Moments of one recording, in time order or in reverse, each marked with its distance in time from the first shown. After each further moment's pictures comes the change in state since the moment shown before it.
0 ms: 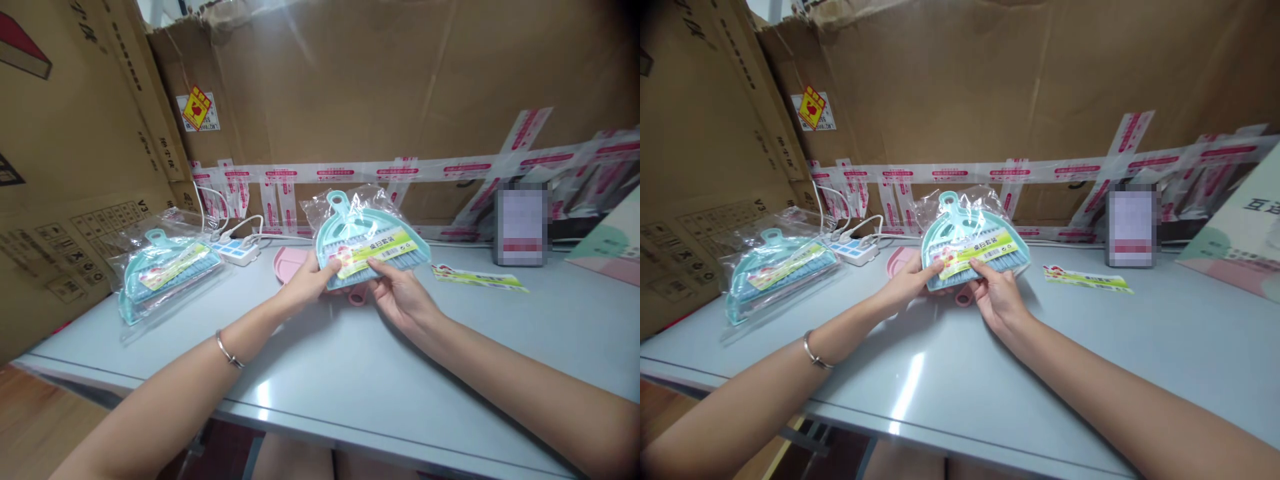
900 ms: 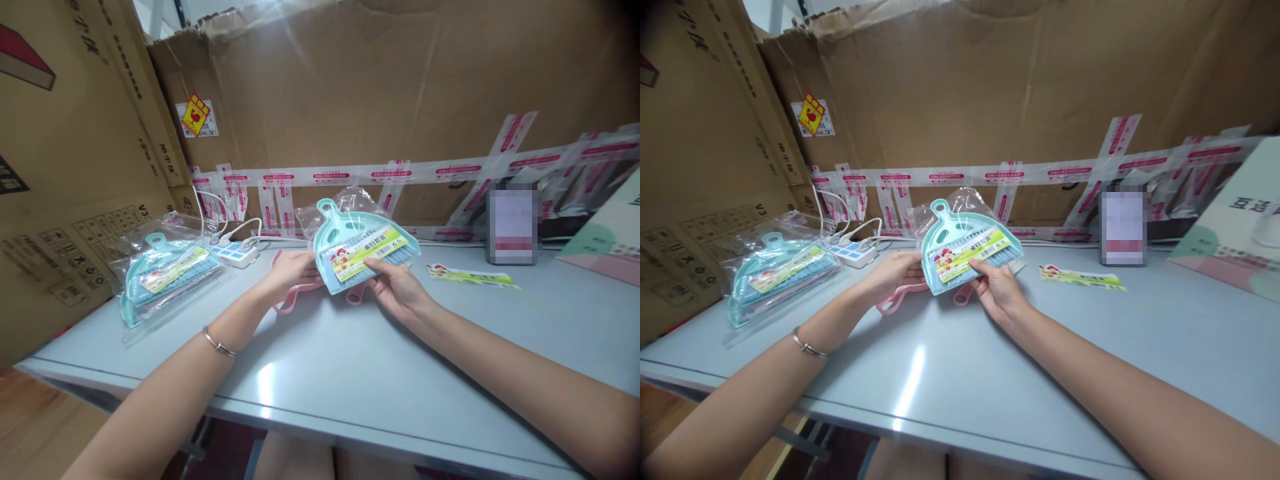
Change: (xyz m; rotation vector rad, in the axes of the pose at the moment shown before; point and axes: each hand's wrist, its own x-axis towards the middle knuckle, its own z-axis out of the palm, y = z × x) left_hand 0.005 0.017 -0.024 -0.018 0.013 -0.144; right_hand 0.004 -0.006 -0.003 -0.002 0.007 0.044
